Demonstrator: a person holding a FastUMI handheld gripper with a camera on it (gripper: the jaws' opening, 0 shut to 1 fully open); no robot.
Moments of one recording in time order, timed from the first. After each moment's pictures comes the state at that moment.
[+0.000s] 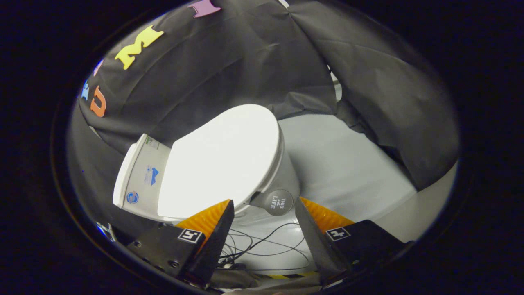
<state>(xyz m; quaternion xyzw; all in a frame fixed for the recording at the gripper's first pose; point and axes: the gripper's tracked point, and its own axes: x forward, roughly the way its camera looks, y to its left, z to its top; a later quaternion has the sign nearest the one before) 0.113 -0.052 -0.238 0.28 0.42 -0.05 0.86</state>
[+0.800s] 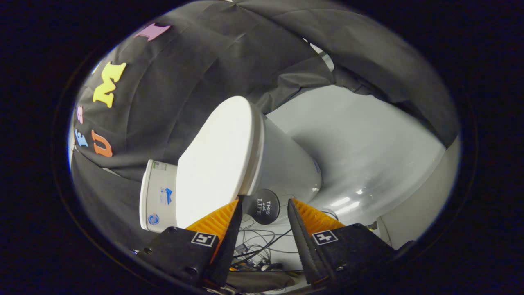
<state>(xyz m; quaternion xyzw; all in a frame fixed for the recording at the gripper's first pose) 0.128 -0.057 -0.284 0.44 0.41 -0.02 0.80</state>
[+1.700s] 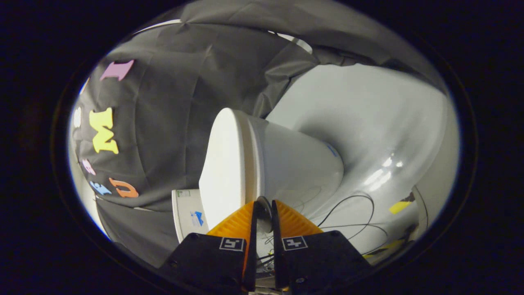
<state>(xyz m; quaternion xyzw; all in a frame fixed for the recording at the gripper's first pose) 0.139 -0.061 -0.275 0.58 0.37 -0.02 0.73</state>
